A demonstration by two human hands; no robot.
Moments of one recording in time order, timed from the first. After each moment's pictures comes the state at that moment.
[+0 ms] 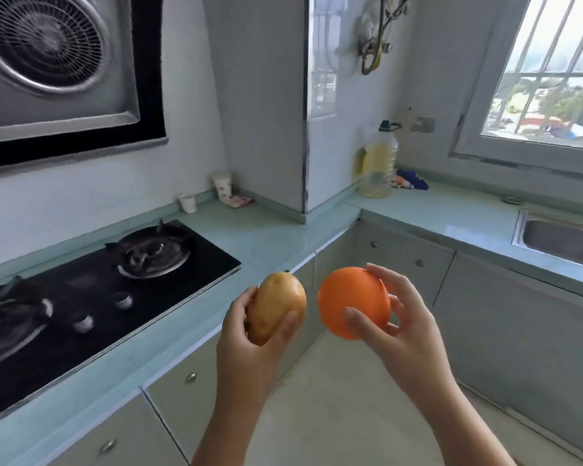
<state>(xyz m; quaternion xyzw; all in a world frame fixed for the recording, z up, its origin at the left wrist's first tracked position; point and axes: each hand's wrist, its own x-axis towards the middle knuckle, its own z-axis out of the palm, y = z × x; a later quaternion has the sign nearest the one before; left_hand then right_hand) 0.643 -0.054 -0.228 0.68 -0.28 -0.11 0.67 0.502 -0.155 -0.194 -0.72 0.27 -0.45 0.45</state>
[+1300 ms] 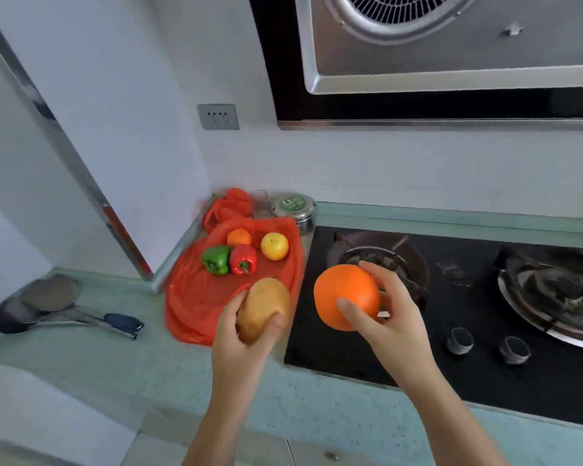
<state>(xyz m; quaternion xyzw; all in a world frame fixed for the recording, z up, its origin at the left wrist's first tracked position) 0.994 0.336 -0.283 0.77 0.14 0.21 0.58 1.021 0.147 -0.243 -0.78 -0.08 -0.09 0.62</state>
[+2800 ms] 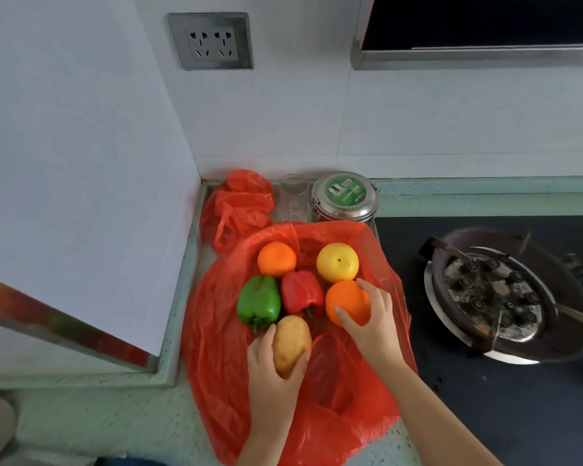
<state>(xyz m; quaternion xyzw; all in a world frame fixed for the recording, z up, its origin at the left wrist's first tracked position) 1.200 0.527 -0.448 0.85 0.11 0.06 0.51 1.251 0.362 -0.420 -0.85 0.12 -0.05 0.51</state>
